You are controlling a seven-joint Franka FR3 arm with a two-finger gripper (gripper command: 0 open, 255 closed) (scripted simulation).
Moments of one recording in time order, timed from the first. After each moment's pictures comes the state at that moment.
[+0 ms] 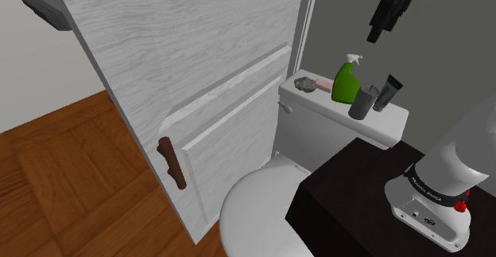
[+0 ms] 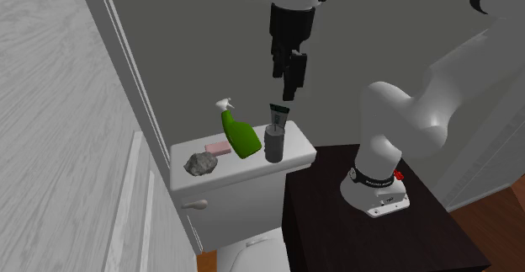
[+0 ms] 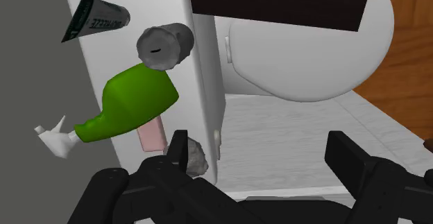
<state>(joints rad) 0.01 -0.82 0.07 -2.38 -0.04 1.61 -0.03</state>
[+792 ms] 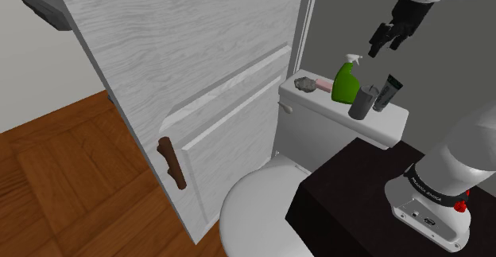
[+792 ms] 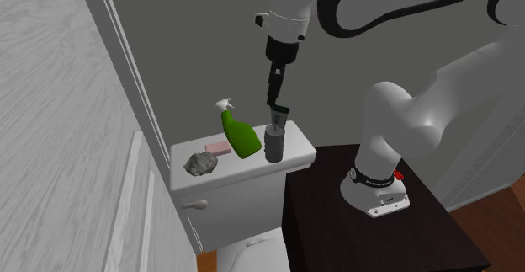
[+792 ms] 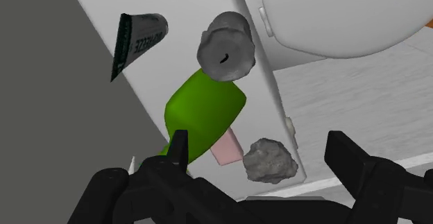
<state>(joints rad) -0.16 -0.89 -0.06 -2.65 -0.14 1.92 0.04</state>
